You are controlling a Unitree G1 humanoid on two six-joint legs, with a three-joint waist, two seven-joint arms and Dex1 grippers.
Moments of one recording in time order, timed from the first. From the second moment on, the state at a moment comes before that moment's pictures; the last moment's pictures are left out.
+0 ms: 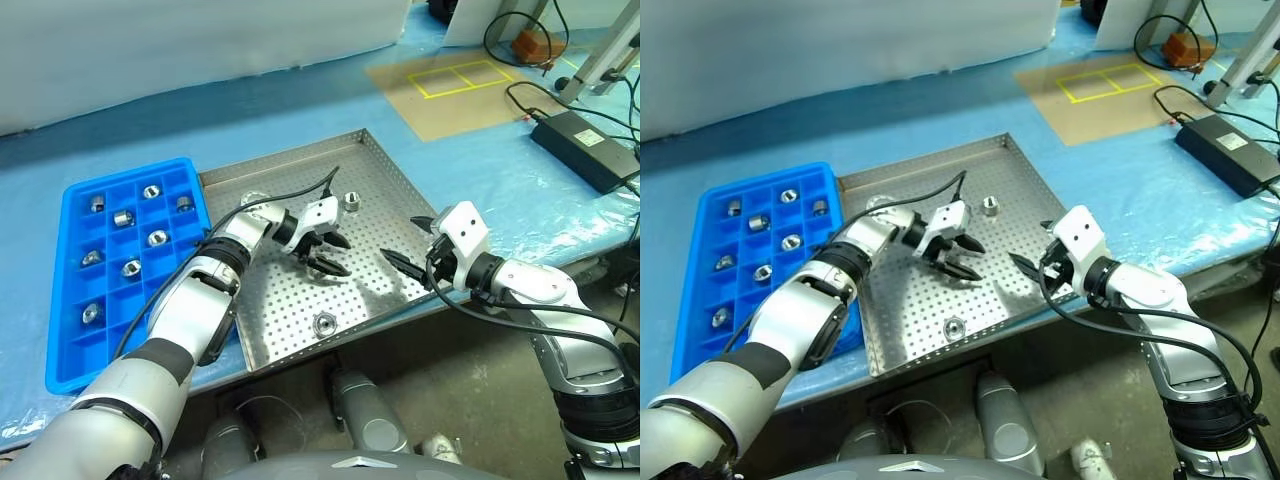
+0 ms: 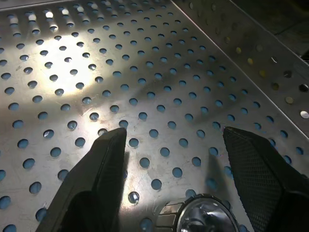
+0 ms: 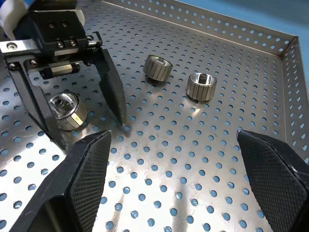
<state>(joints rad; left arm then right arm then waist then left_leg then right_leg) -1.07 0.16 -0.25 1.12 0.09 -0.13 -1.44 -0.17 -0.62 -0.03 -0.49 0.27 0.66 0.63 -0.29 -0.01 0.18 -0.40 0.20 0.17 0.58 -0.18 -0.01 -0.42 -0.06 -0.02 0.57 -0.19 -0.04</state>
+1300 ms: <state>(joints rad) -1.02 0.24 -0.23 1.08 0.10 -0.16 -1.28 -0.27 -0.59 0.06 -0.38 0.25 0.59 0.66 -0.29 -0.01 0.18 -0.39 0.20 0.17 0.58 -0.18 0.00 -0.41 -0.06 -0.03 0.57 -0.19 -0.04</state>
